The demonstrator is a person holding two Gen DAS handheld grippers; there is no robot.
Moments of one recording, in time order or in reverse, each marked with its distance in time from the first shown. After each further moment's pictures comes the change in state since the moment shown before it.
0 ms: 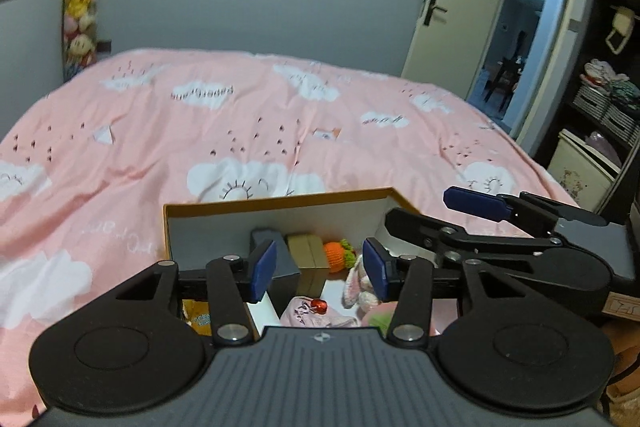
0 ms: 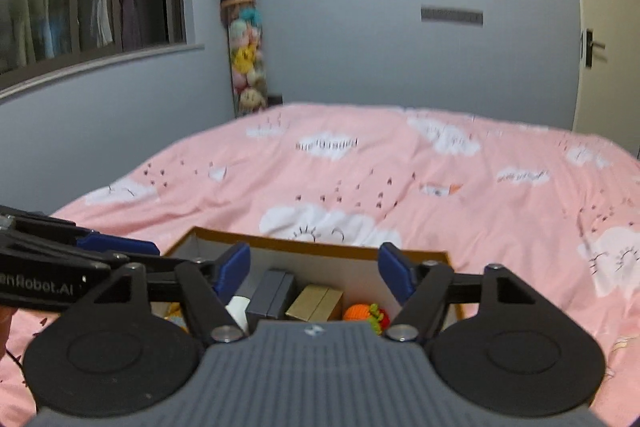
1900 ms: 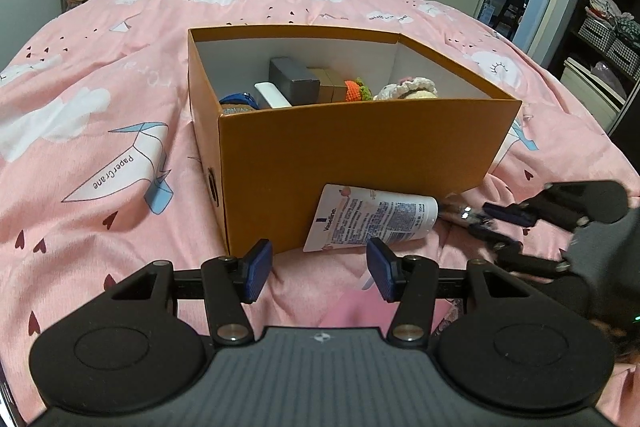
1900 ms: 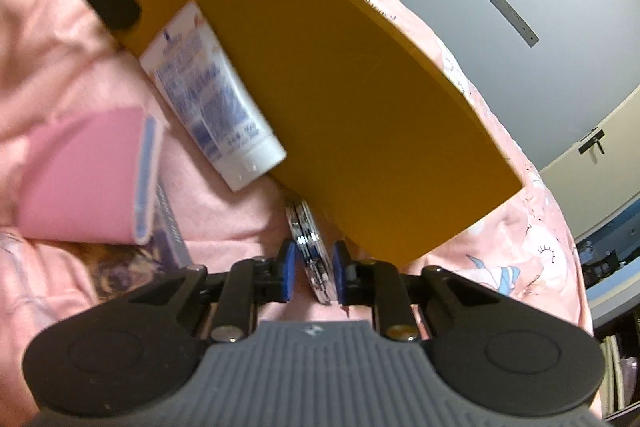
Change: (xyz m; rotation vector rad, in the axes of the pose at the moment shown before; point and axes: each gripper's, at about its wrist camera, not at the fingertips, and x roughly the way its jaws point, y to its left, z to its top) left arm -0.016 0.017 -0.128 0.022 0.225 0.021; right arm -0.034 0.042 -0.166 -0.628 0.374 -0.190
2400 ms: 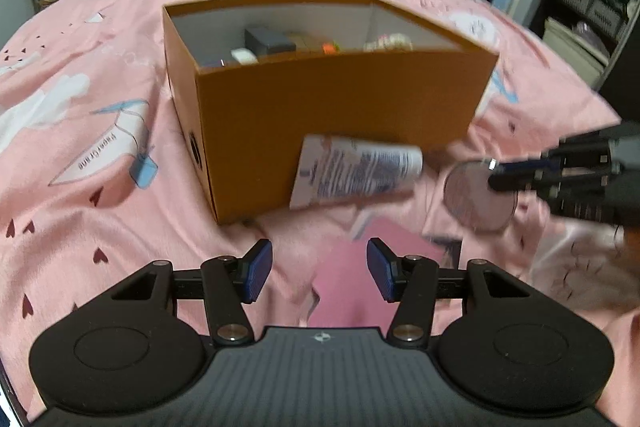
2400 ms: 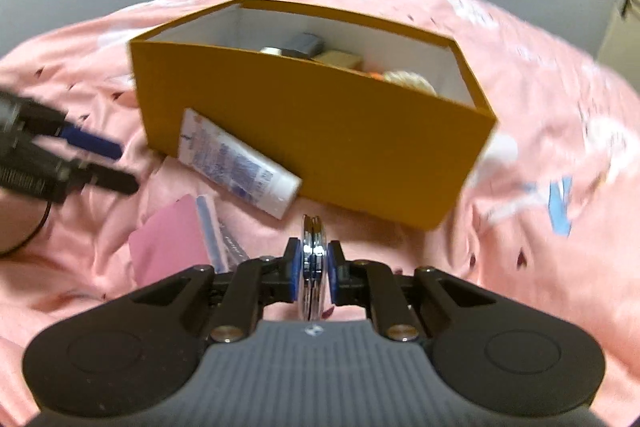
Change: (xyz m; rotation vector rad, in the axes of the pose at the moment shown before) left arm 0.005 -0.006 -0.018 0.094 0.102 -0.029; right arm -0.025 -0.070 0.003 0.452 0.032 0.326
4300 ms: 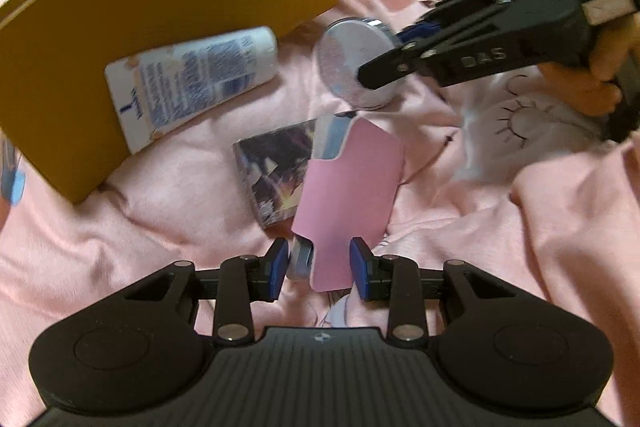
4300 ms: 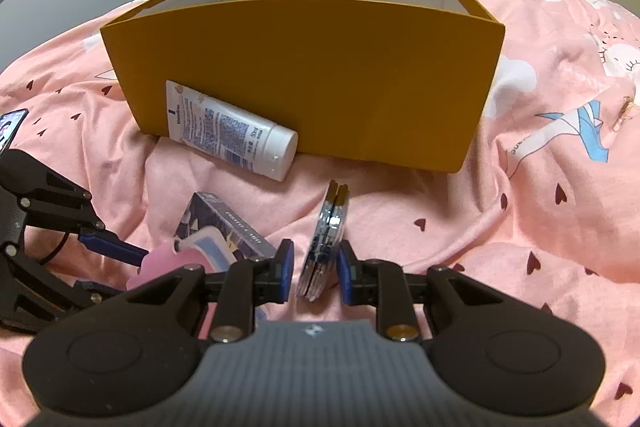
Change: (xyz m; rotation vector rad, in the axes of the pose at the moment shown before) left arm 0.028 -0.061 -0.025 0.363 0.229 -0.179; right arm 0.028 -0.007 -0.026 0.111 0.065 0.083
